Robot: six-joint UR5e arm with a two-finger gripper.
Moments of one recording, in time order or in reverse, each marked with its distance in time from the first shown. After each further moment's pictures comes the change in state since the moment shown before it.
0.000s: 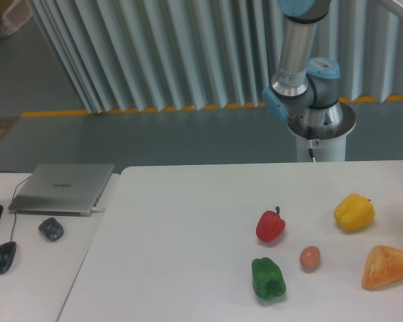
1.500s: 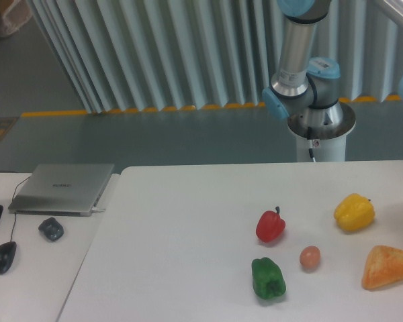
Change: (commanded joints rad) arm -0.029 -0.005 -0.084 0.066 0.072 -0.244
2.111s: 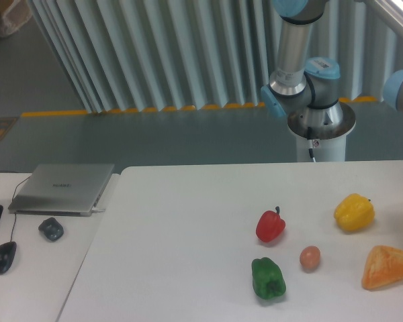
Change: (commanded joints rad) arm -0.090 -0.002 0.026 0.000 0.000 -0.184
